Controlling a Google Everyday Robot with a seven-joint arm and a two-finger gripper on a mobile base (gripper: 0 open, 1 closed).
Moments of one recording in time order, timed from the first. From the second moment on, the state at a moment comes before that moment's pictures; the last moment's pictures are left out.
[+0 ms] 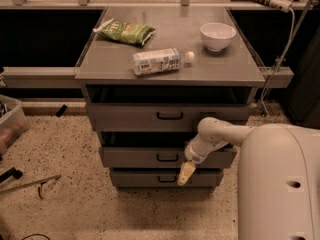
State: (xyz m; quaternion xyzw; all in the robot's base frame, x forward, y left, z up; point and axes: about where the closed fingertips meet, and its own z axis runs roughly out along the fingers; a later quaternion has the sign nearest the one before) arm 0.625 -0.102 0.412 -0.61 0.76 0.15 0.15
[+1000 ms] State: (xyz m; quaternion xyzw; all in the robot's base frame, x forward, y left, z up) arm 0.466 -0.105 0.432 -0.56 0.80 0.18 0.13
